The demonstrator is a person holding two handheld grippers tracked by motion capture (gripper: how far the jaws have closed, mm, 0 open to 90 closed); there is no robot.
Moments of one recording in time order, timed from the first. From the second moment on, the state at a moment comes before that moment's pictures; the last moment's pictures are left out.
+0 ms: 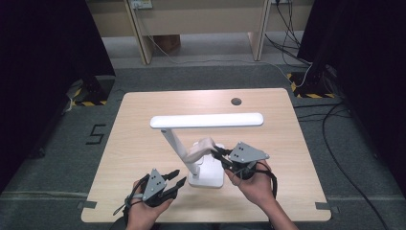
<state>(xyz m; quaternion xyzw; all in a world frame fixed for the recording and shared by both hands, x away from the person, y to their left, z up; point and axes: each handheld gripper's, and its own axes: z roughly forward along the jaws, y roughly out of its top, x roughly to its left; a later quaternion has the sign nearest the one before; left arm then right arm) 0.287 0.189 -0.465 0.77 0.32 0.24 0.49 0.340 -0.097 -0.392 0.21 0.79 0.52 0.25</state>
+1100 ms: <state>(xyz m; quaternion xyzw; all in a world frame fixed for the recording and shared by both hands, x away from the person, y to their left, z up) 0.326 0.167 -0.511 0.82 0.32 0.18 0.44 0.347 -0.042 -0.358 0.20 0.73 0.59 0.29</state>
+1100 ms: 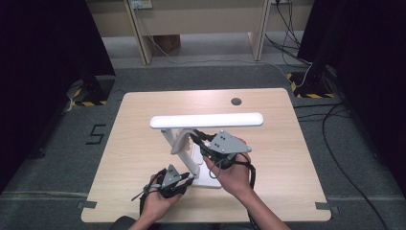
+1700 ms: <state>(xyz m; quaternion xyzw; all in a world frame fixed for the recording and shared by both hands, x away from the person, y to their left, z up) 0.327 0.166 -0.512 0.82 0.32 0.18 0.44 0.347 -0.024 -0.349 0.18 0.73 0.59 0.28</state>
